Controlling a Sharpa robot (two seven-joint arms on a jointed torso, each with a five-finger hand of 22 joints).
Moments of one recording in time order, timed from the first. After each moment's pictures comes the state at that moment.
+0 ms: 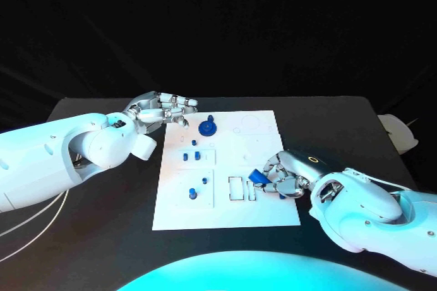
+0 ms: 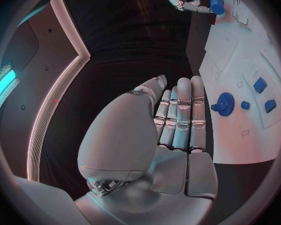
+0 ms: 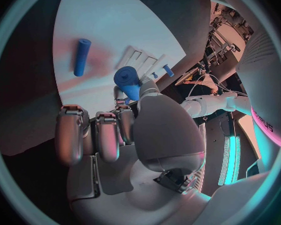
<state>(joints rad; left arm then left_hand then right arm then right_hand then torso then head) 1.18 -0.95 -0.02 1.58 -0.11 -0.12 0.18 1.52 -0.14 0.32 0.12 0.20 0.94 0.21 0.14 0.07 0.91 0.15 0.41 0.12 1.01 0.06 1.03 0.35 0.17 0.86 0.16 0.90 0.57 1.03 -1.05 -0.13 2.03 -1.61 -0.45 -0.58 1.32 -0.03 -0.09 0.26 0.39 1.04 0.07 0.32 0.37 1.43 -0.01 1.35 1.31 1.46 -0.07 1.53 1.31 0.05 1.46 0.04 1.38 1.31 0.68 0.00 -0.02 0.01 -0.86</state>
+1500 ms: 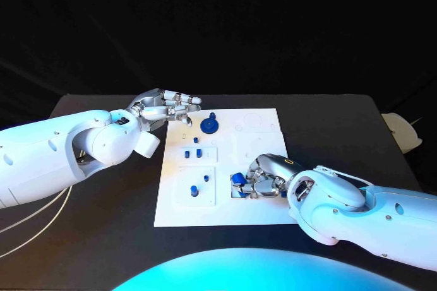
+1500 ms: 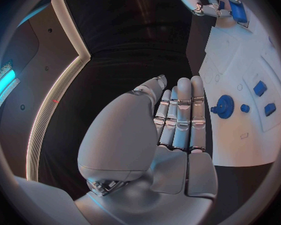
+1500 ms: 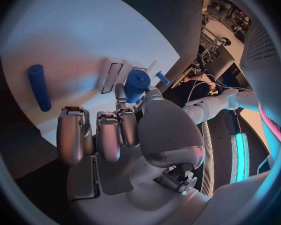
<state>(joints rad) 1.18 -0.95 -0.02 1.59 -0.11 -0.12 0.18 1.52 -0.14 0.32 0.12 0.20 0.94 0.21 0.14 0.07 0.91 0.15 0.41 0.12 1.01 0.06 1.03 0.35 0.17 0.86 0.16 0.90 0.57 1.02 -0.89 -0.13 1.93 -1.49 -0.38 -0.58 1.16 0.03 -0.15 0.29 0.45 1.07 0.08 0.38 0.43 1.47 -0.03 1.39 1.31 1.46 -0.09 1.54 1.31 0.05 1.47 0.03 1.39 1.31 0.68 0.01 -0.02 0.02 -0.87</state>
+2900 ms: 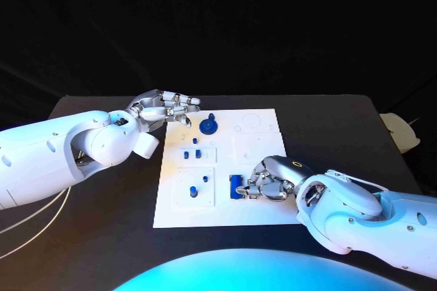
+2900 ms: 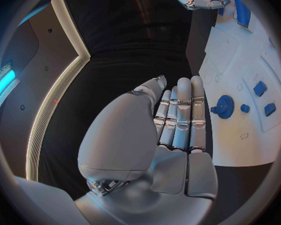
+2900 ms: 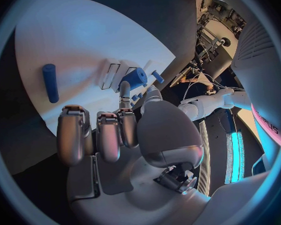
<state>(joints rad) 1.18 -0.95 -0.02 1.58 -0.11 -0.11 0.17 1.51 -0.14 0.32 0.12 0.20 0.94 0.21 0.14 0.07 0.91 0.15 0.42 0.12 1.01 0.06 1.03 0.35 0.17 0.86 0.16 0.89 0.57 1.02 -0.97 -0.13 2.01 -1.52 -0.40 -0.57 1.16 0.05 -0.25 0.28 0.37 1.11 0.03 0.41 0.46 1.47 -0.03 1.40 1.31 1.46 -0.09 1.54 1.31 0.05 1.46 0.02 1.39 1.31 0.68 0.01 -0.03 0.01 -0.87</state>
